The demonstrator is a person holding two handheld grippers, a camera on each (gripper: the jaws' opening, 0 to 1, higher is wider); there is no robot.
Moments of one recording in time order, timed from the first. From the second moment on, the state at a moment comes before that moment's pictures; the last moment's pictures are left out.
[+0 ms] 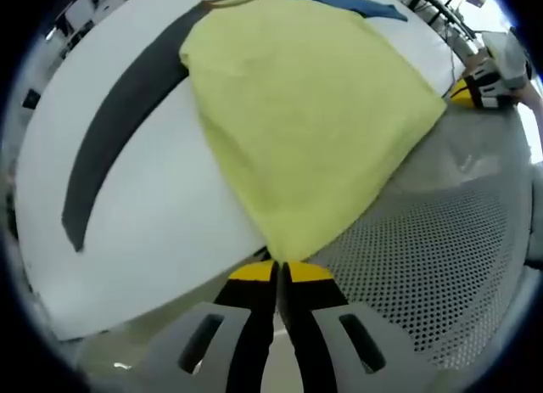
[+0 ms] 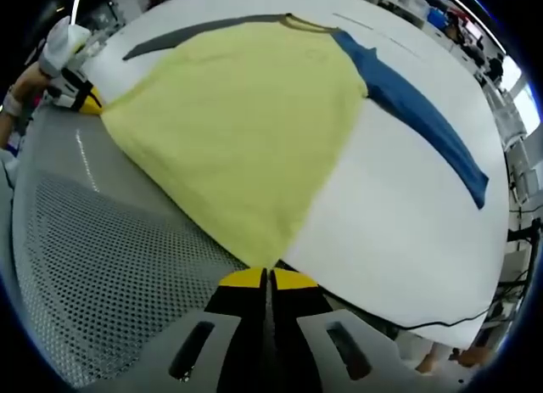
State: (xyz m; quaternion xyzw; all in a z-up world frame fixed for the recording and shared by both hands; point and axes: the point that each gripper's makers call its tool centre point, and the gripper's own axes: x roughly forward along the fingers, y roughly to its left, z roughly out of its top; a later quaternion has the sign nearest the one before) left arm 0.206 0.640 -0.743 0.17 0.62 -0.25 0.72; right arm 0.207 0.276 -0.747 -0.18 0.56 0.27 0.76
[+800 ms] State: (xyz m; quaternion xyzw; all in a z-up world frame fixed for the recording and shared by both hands) left arm 0.207 0.662 -0.704 0.19 0.59 -0.23 0.75; right arm 0.225 0.281 -0.724 -0.19 0.52 0.27 0.79
